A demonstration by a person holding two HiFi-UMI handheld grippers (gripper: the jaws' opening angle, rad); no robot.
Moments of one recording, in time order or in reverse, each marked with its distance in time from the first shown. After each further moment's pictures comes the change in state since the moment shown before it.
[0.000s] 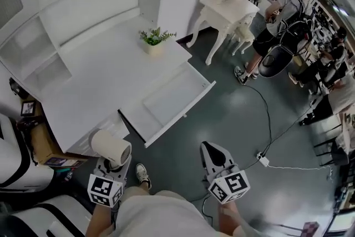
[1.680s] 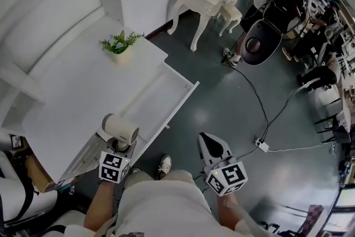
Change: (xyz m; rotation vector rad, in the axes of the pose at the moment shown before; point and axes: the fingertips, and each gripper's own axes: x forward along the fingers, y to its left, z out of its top) left arm 0.258 0.012 -0.008 0.096 0.282 -0.141; right arm 0.081 -0.165 0.004 0.068 0.053 -0.120
